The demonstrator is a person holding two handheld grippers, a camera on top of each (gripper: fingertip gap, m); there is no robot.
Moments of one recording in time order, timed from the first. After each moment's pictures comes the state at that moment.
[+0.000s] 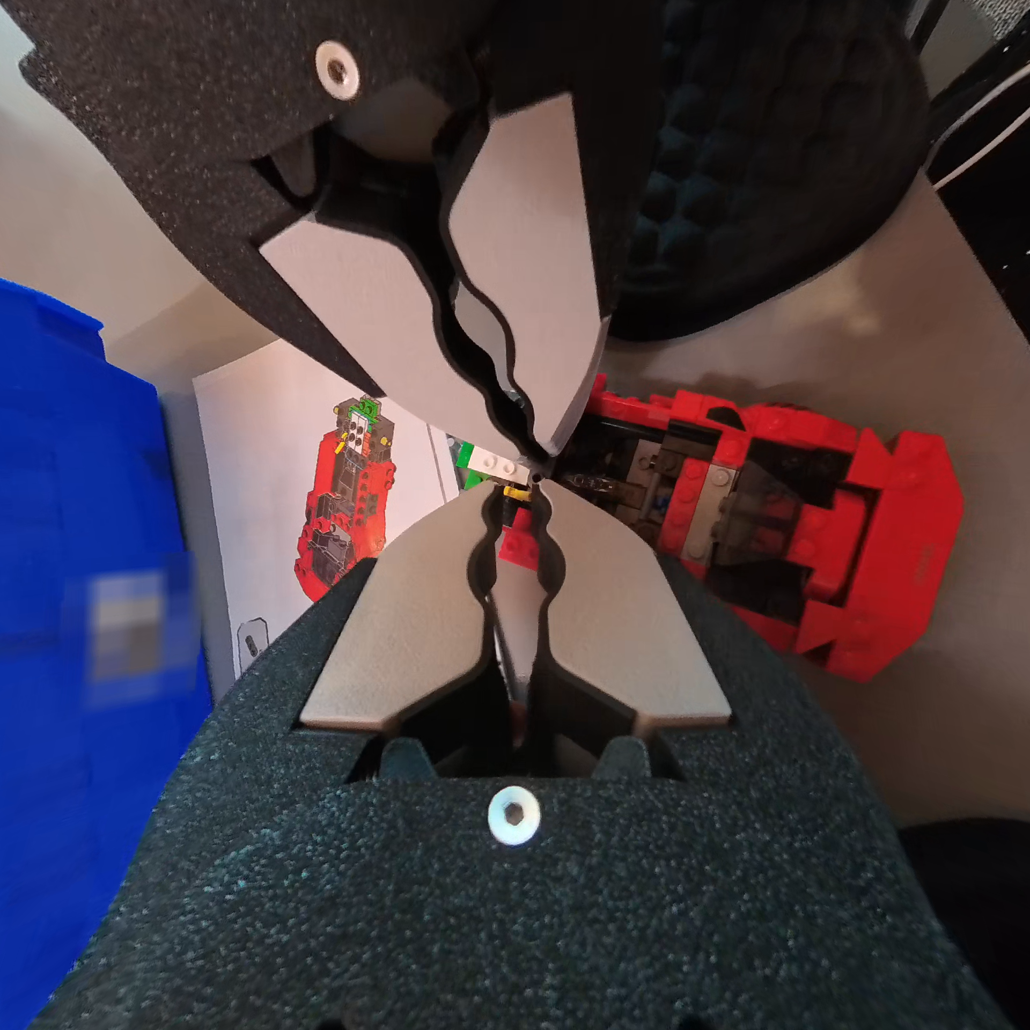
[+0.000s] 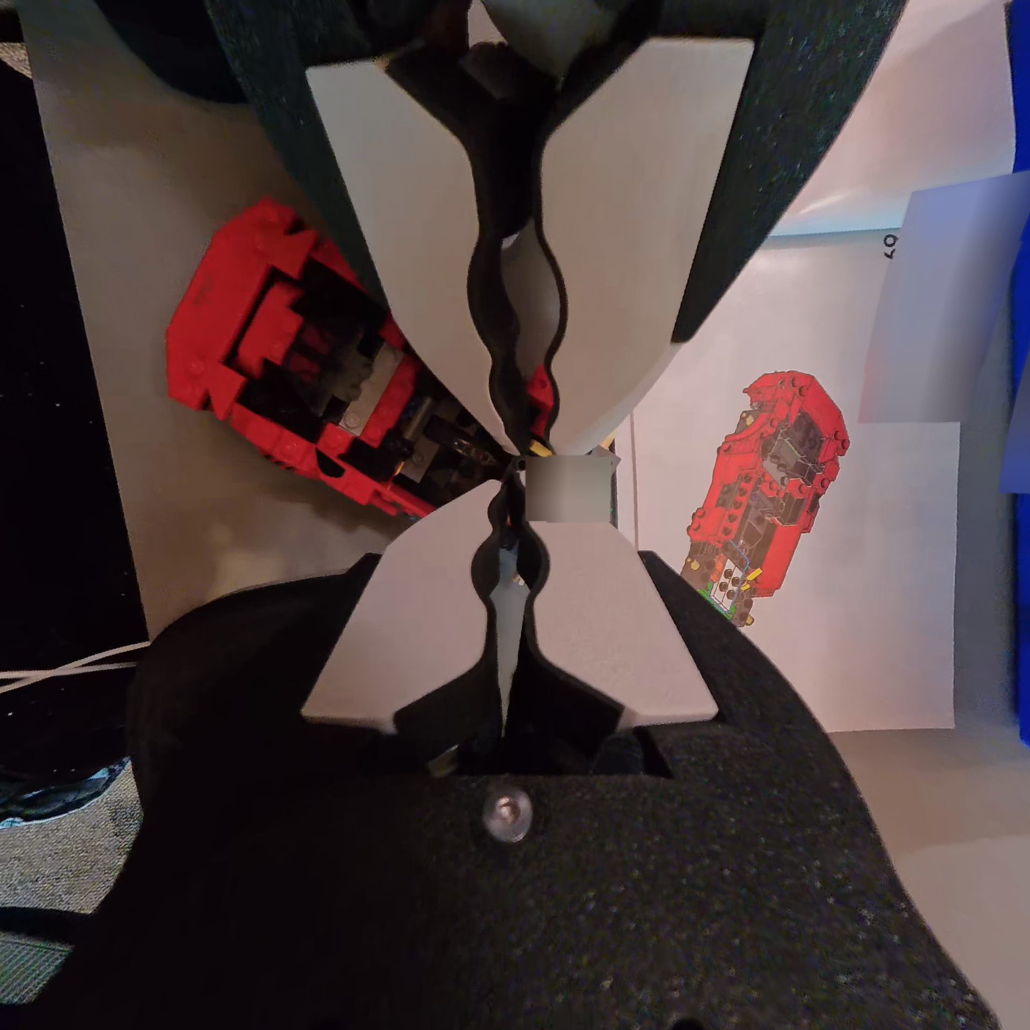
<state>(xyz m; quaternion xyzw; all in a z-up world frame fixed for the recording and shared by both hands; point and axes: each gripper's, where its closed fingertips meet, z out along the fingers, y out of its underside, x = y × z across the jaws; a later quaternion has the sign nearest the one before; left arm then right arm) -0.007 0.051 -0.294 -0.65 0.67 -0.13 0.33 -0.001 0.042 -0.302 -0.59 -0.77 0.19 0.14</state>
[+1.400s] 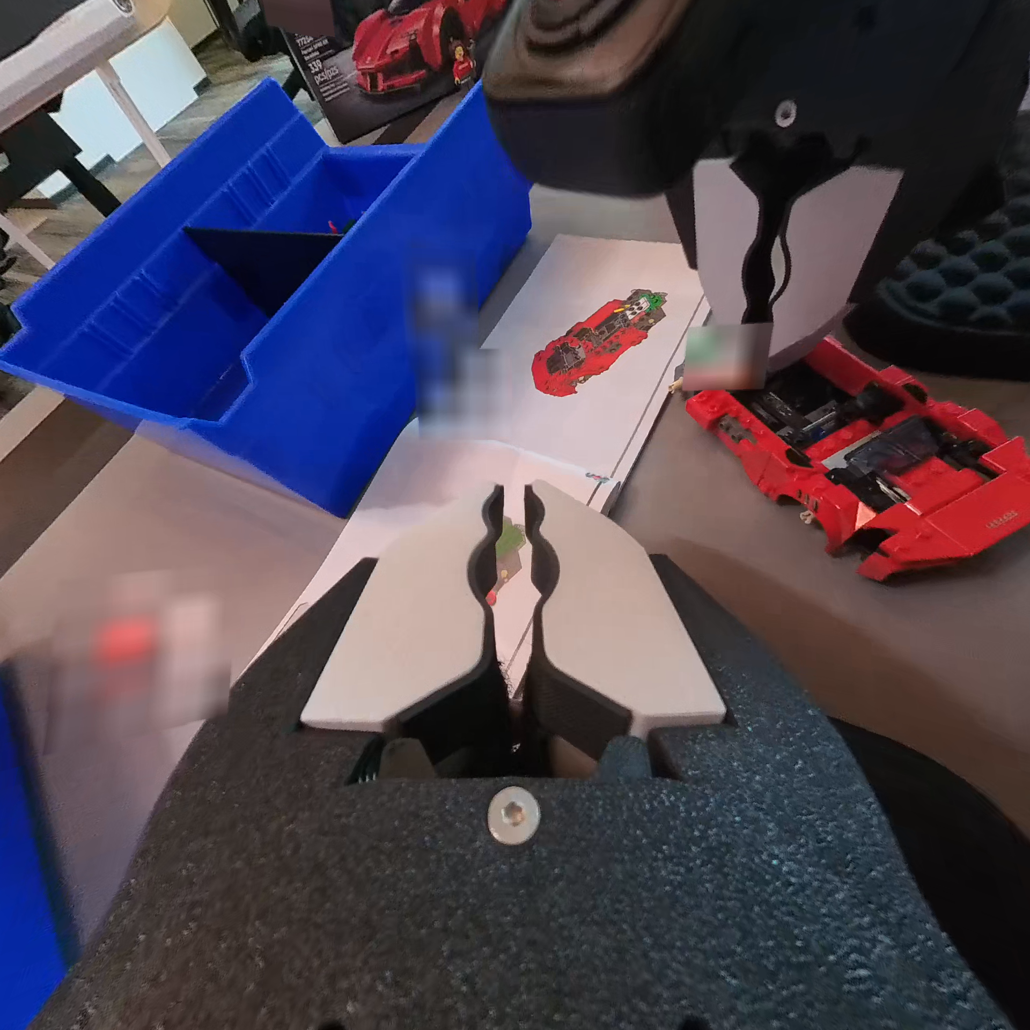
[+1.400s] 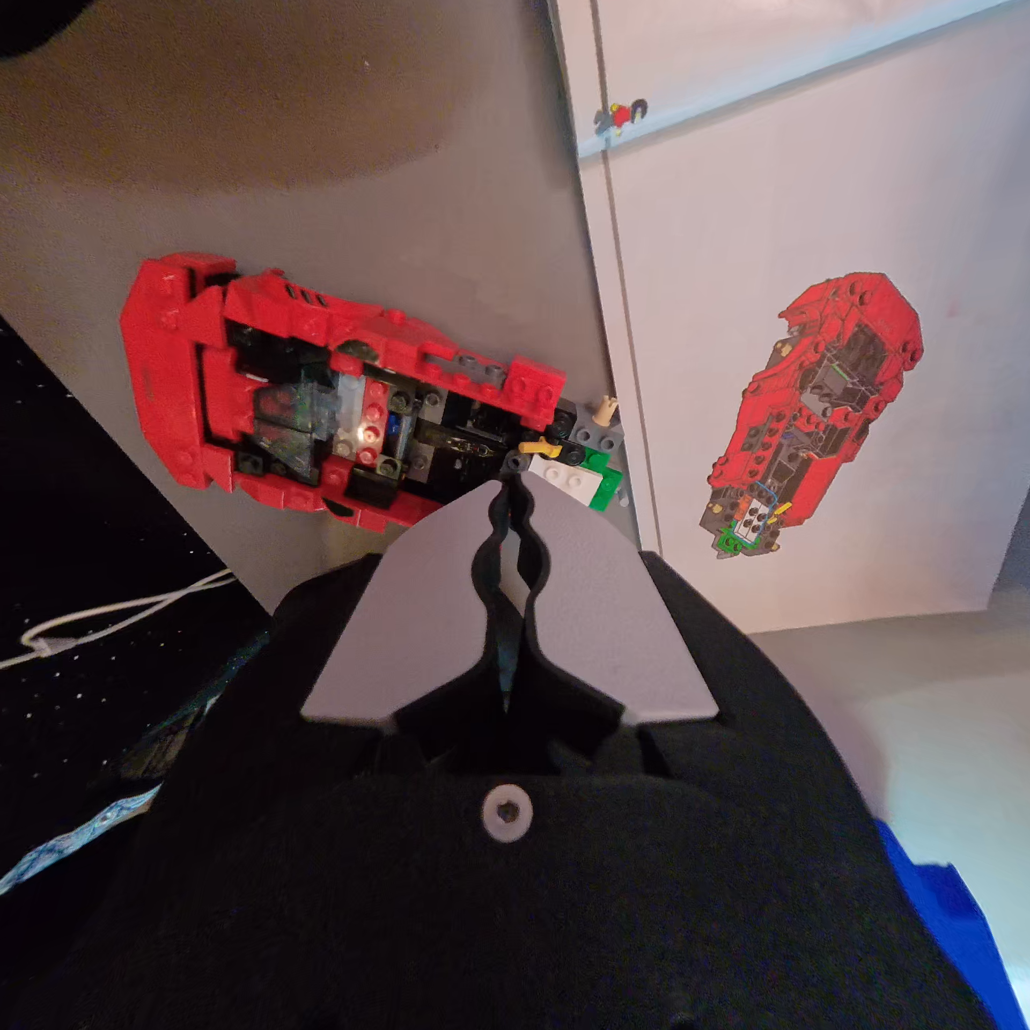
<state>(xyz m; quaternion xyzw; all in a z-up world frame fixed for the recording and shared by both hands) -0.130 0.057 -0.247 -0.78 0.36 -0.08 0.51 0.002 0.042 -0.304 -0.69 -0.72 0.03 -0.03</state>
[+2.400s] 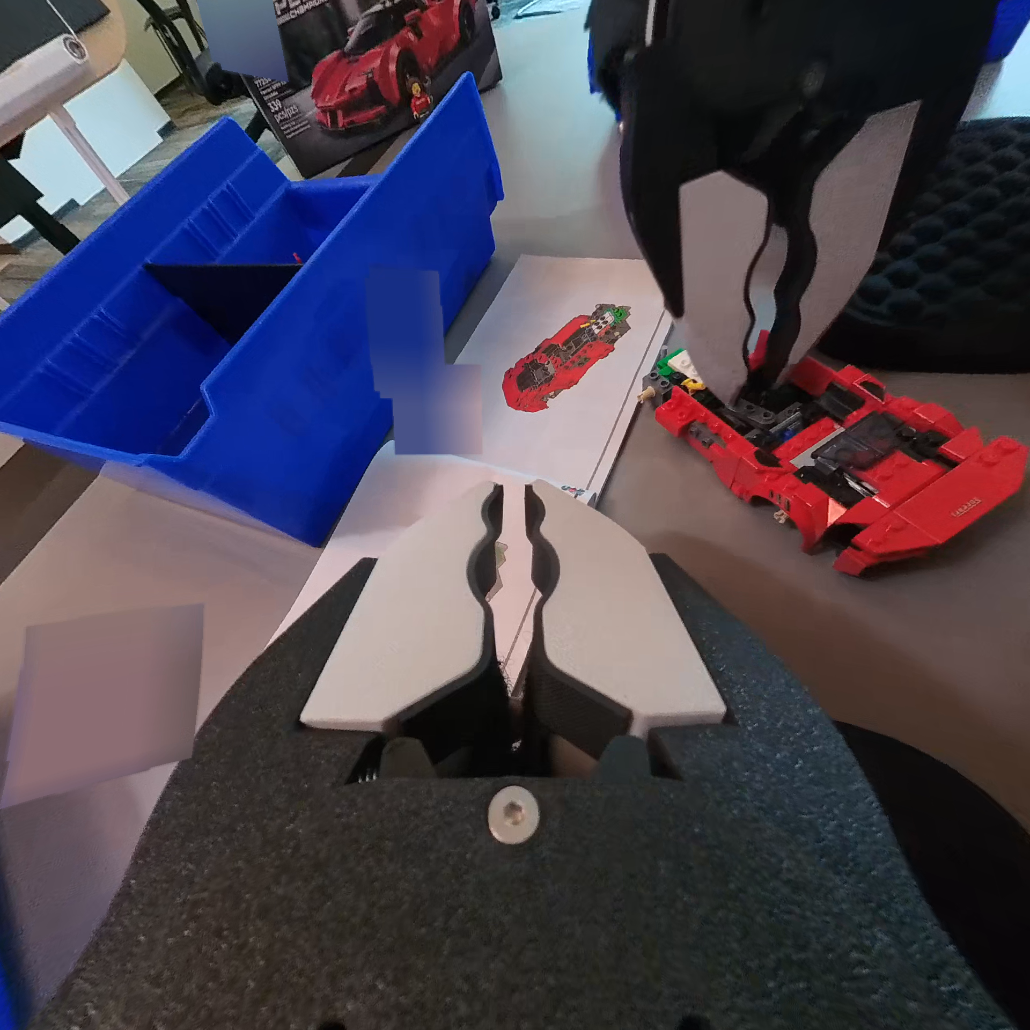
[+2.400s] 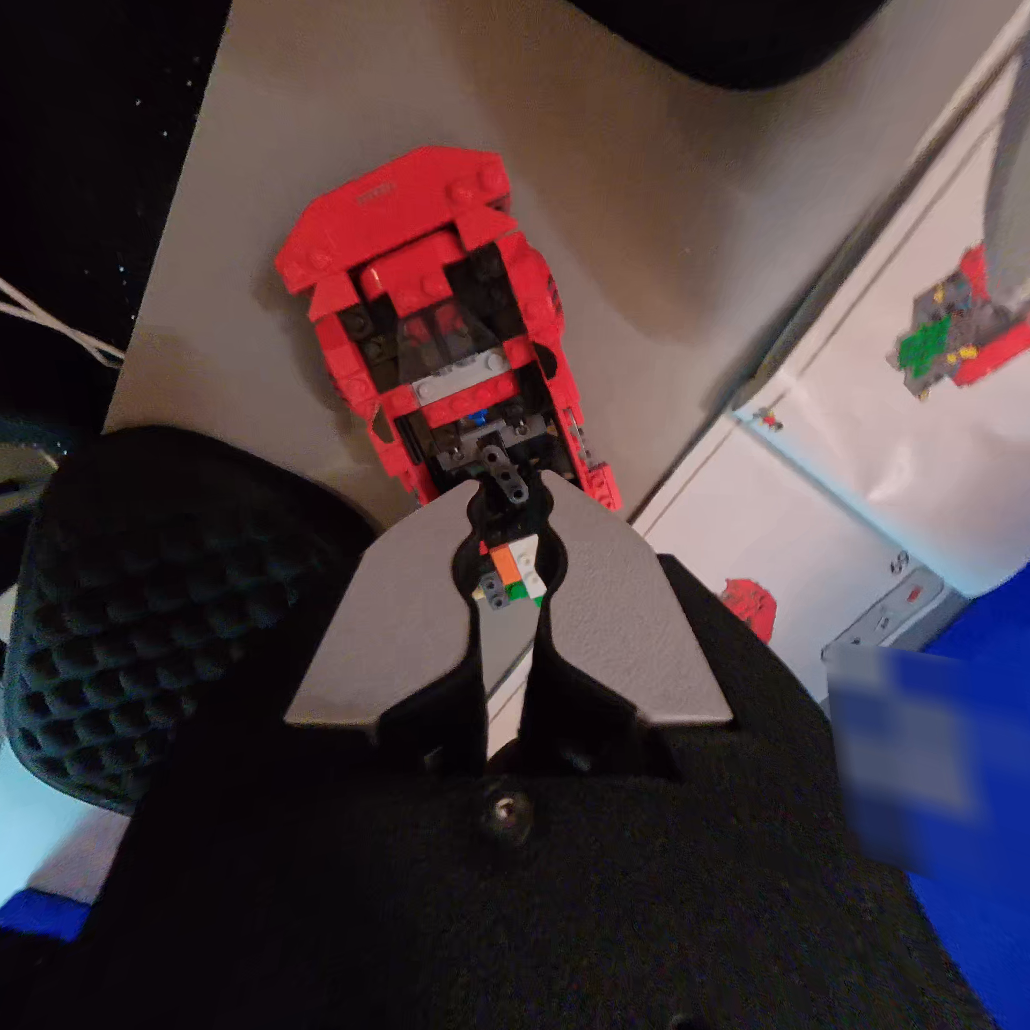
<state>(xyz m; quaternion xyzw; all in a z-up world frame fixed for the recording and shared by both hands) -0.119 0.054 -0.248 -0.76 0.39 -0.10 0.51 -0.012 0.025 -0.299 -0.31 -0.94 0.12 0.04</state>
